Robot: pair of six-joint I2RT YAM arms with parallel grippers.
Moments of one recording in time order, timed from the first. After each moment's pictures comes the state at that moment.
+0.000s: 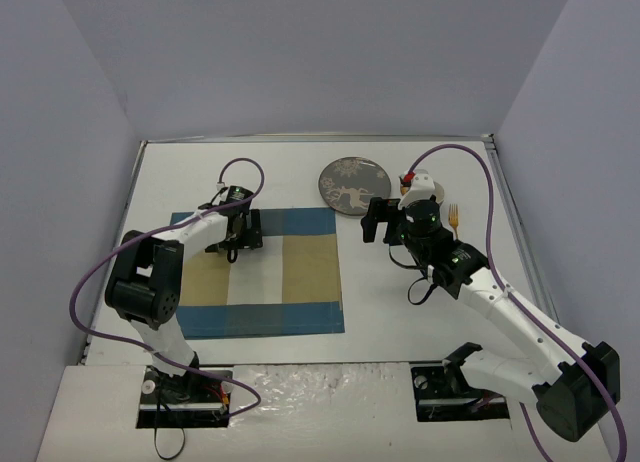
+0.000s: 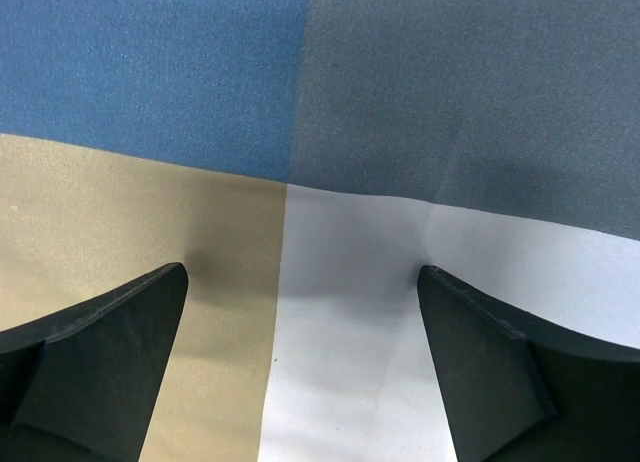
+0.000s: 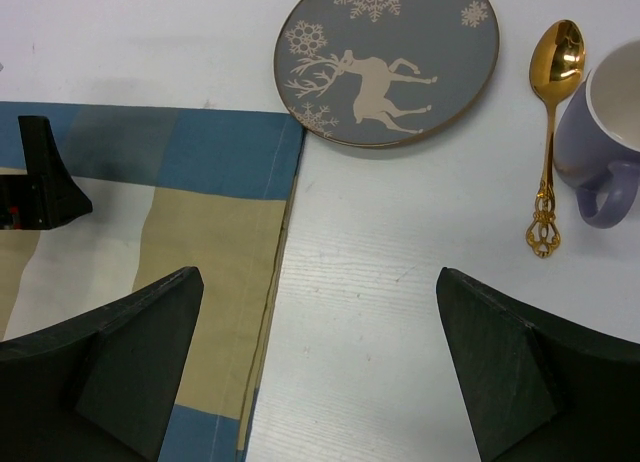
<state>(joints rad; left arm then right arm) -0.30 1.74 1.08 -0.49 -0.27 -0.40 0.56 1.05 0.81 -0.20 0.21 0.36</state>
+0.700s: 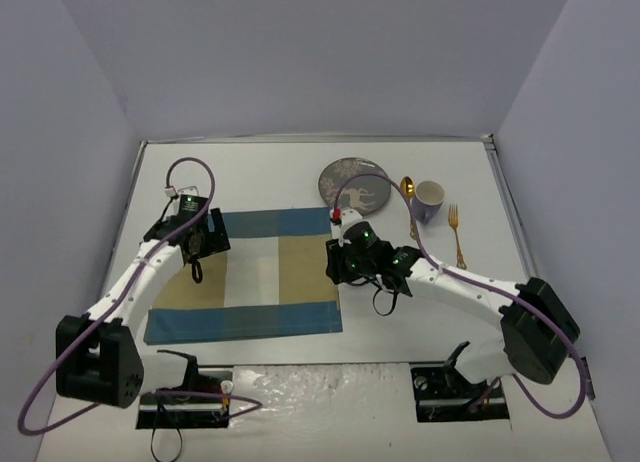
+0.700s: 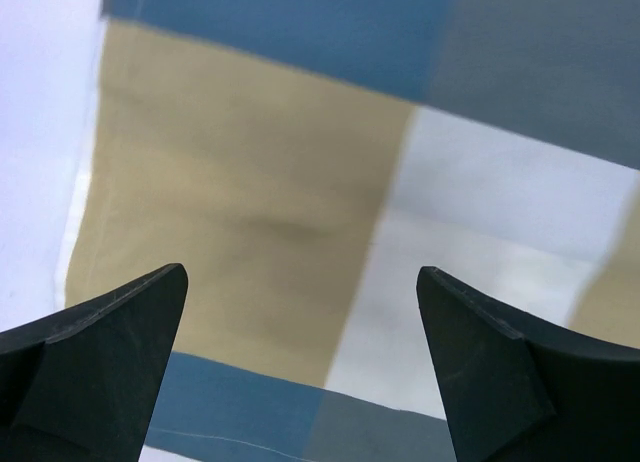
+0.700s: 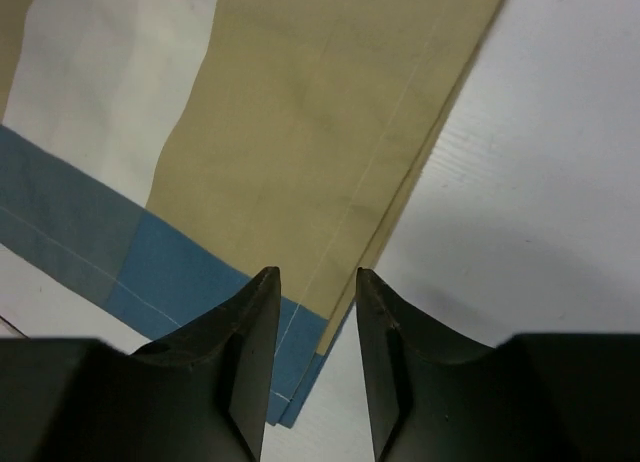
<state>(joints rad) -0.22 1.26 0.95 -0.65 -0.30 -0.41 0.79 1.36 0.80 -0.18 0.03 0.39</state>
